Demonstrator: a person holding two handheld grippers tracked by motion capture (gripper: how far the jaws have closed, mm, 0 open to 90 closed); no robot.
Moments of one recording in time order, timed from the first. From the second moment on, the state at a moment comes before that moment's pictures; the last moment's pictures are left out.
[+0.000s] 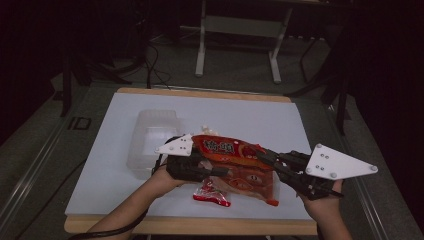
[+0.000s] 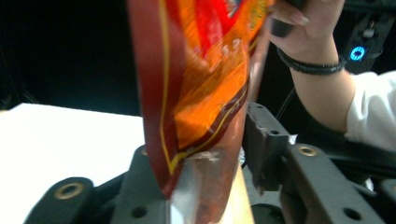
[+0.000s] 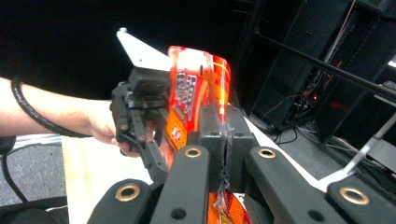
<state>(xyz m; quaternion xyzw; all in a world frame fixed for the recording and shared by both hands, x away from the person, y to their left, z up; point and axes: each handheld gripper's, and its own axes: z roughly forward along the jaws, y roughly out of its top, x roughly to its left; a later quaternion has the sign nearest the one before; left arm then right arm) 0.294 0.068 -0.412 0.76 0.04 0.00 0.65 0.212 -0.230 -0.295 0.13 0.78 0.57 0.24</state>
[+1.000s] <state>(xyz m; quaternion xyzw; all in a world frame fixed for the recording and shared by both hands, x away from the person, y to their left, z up) 0.282 0.069 -0.379 0.77 0.05 0.07 0.63 0.228 -0.252 -0.294 0.18 0.74 0.60 0.23</state>
